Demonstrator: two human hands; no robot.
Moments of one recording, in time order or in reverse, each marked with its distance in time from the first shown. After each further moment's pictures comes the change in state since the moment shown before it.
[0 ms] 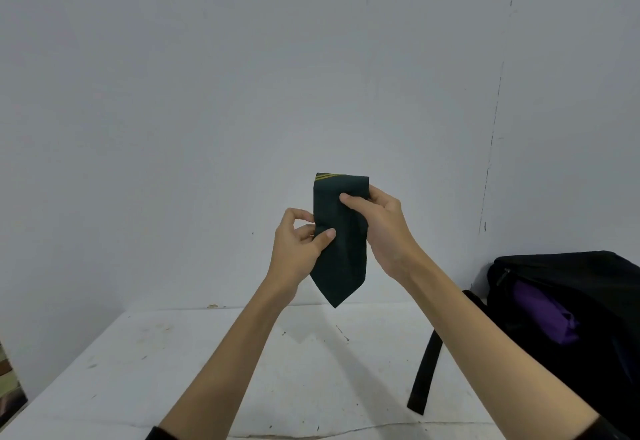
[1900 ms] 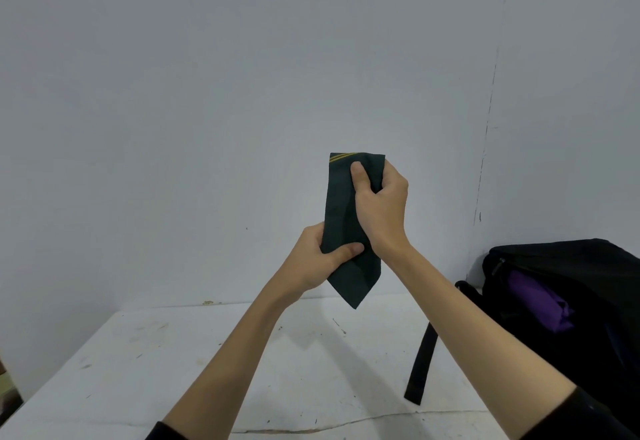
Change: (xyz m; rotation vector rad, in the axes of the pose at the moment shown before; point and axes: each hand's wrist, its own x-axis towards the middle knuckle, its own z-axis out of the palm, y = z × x) left_hand -0.003 -0.009 0.012 0.136 -0.358 0.085; right_hand 0.013 -0.001 0.008 -0.297 0.392 -0.350
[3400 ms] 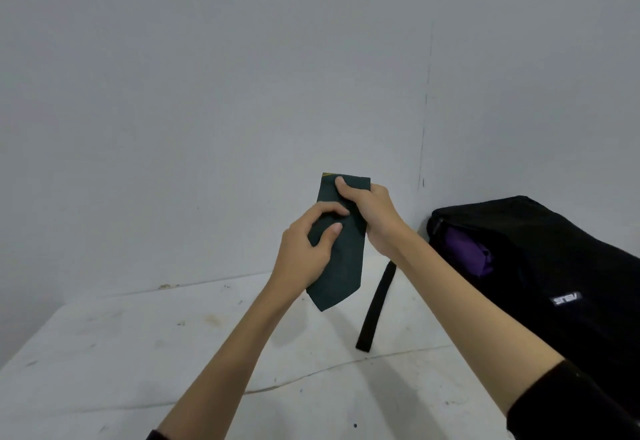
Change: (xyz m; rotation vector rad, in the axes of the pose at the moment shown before) left_hand -0.023 -0.001 0.065 0.144 0.113 0.186; right_hand -0.011 0.023 -0.084 0.182 -0.245 0.579
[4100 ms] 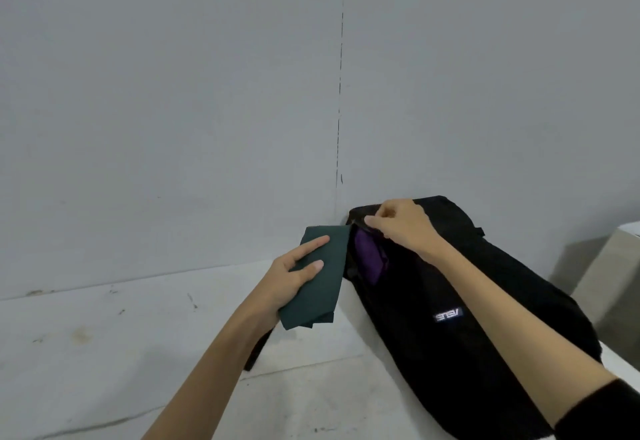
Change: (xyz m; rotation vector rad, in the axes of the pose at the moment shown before) left_hand 0.018 -0.005 0.158 -0.498 -0.258 -0.633; right_hand 0.026 -0.013 -0.236 -1.024 0.168 0.020
